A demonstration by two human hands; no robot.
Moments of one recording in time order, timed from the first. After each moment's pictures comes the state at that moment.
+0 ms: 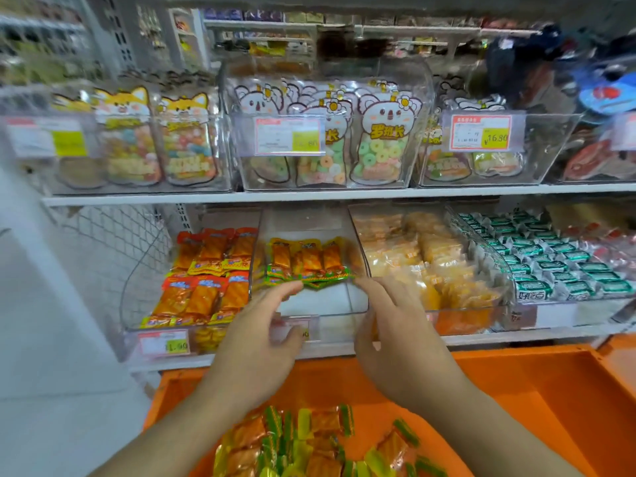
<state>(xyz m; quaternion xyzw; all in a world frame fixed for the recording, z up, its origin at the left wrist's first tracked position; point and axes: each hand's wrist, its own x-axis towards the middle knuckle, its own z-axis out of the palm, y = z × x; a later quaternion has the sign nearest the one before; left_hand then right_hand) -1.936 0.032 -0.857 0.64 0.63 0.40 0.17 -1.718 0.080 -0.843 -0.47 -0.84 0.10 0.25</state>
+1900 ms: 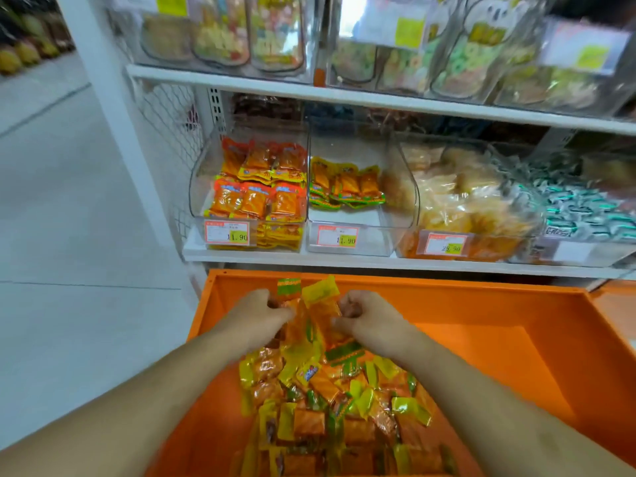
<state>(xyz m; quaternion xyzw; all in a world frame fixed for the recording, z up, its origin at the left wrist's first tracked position) -2.002 -0.060 -0.937 0.44 0.75 0.25 0.43 -1.790 0.016 -0.953 -0.53 -0.71 0.45 0.10</state>
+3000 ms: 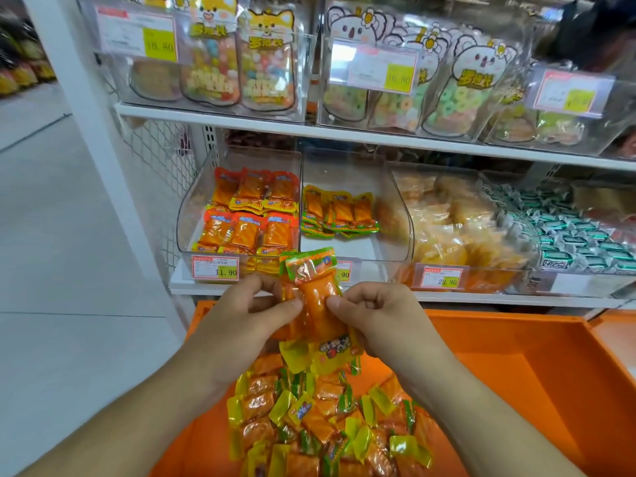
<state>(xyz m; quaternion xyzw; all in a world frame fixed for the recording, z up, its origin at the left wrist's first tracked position) -1.993 -0.064 -0.854 0.37 0.60 0.50 0.51 -1.794 0.002 -0.846 -0.49 -0.63 0.54 0.29</state>
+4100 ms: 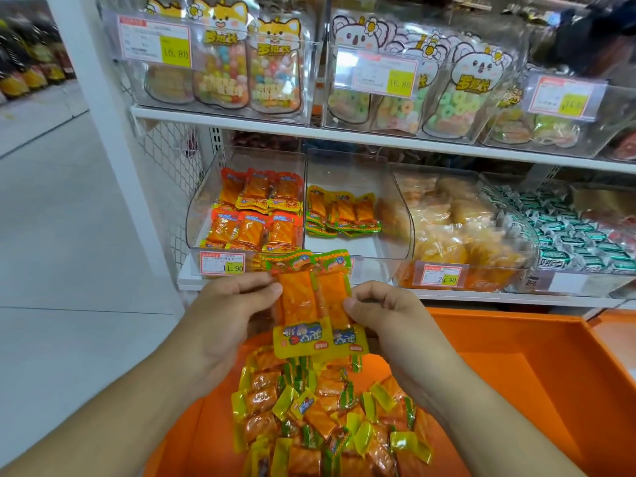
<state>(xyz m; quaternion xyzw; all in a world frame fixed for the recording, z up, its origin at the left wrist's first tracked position) -2.008 -0.065 -0.860 0.28 0.58 0.56 0.52 -1.790 -0.009 -0.851 -0.46 -0.56 0.62 0.32</state>
